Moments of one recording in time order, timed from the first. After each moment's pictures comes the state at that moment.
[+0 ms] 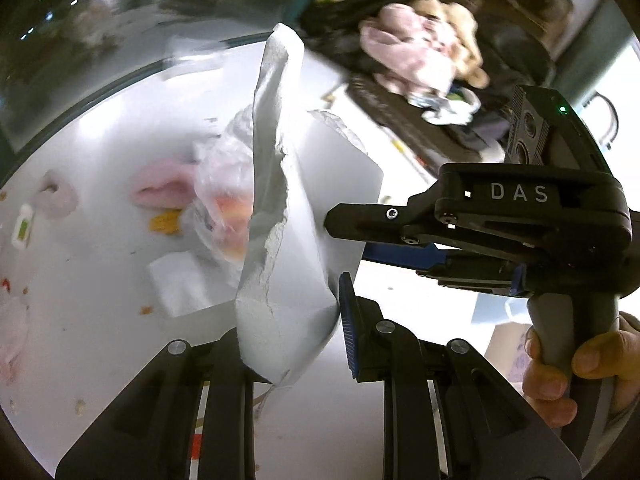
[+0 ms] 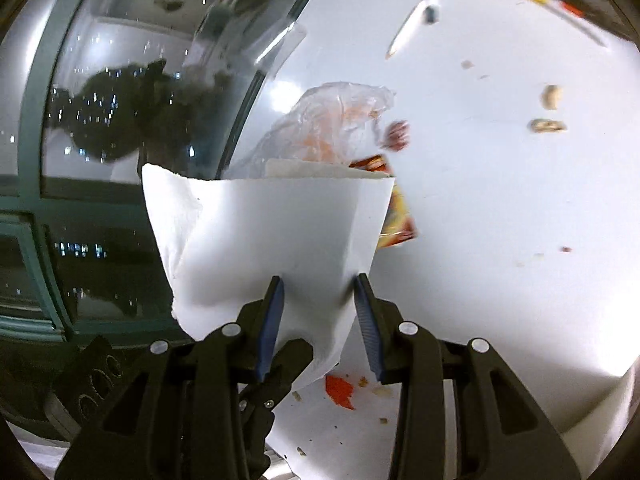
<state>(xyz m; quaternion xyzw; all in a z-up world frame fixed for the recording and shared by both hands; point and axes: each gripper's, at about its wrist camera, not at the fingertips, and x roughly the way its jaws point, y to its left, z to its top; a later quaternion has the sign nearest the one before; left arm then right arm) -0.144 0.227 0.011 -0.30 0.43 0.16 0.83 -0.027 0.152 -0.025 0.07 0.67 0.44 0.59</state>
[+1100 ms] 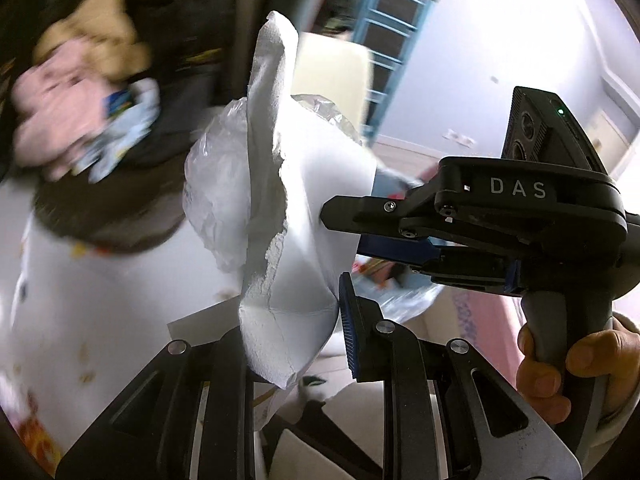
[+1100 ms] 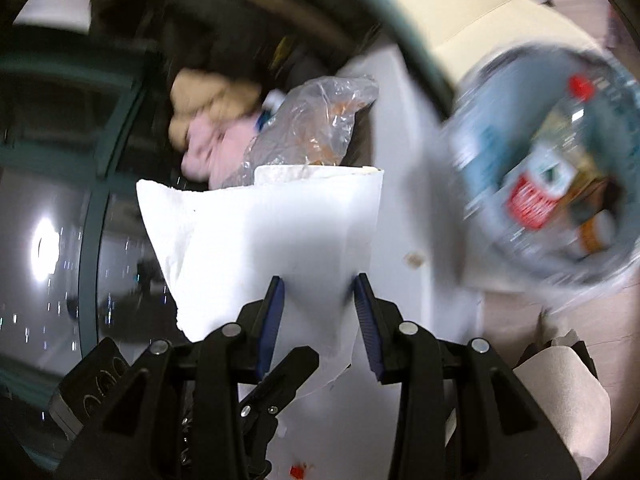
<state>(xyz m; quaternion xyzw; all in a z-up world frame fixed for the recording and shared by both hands) 0.163 -0.079 0.094 -0.10 0.44 -0.17 0.87 0.187 -0.236 0.048 0.33 0.53 0.25 0.74</state>
